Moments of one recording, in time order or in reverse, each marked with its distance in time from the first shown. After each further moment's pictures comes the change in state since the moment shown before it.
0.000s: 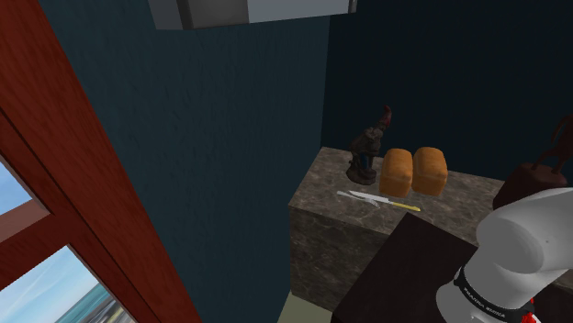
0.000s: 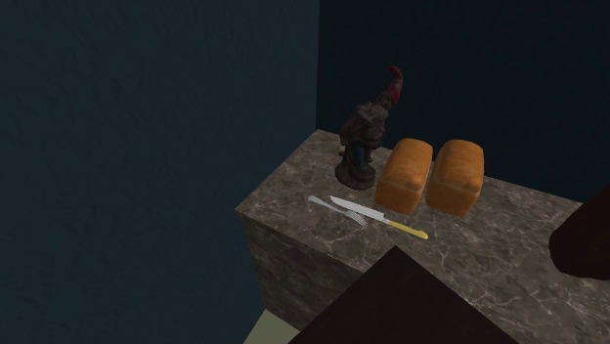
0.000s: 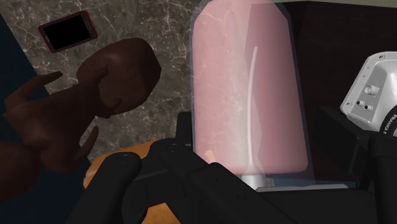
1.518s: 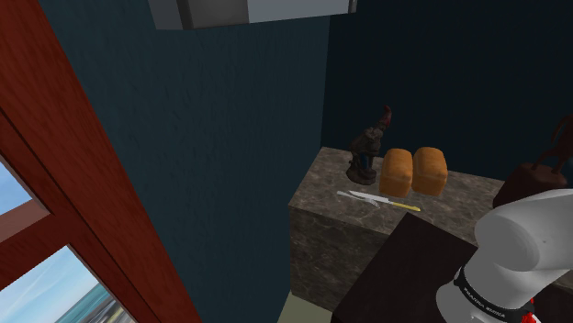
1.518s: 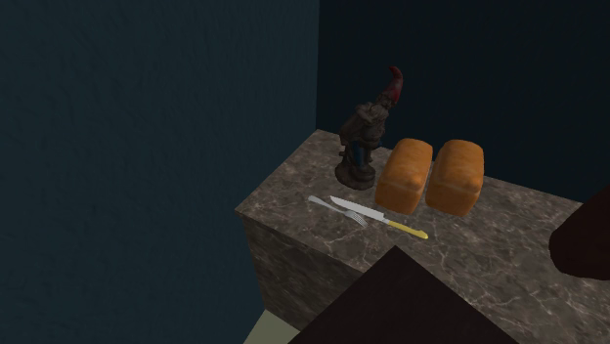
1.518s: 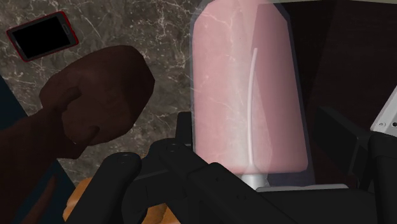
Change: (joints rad) arm -0.045 -0.077 -0.084 -0.311 -0.096 0.261 0.058
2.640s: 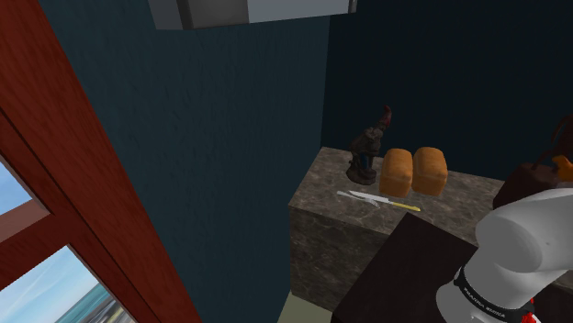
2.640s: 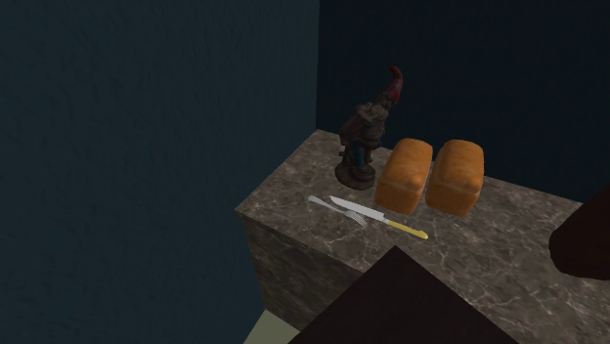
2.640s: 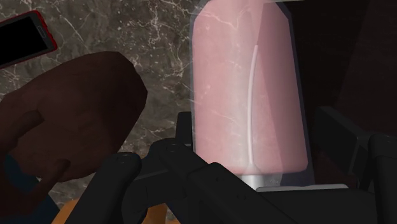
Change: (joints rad) arm 0.030 0.001 -0.145 -0.167 -0.083 0.206 0.038
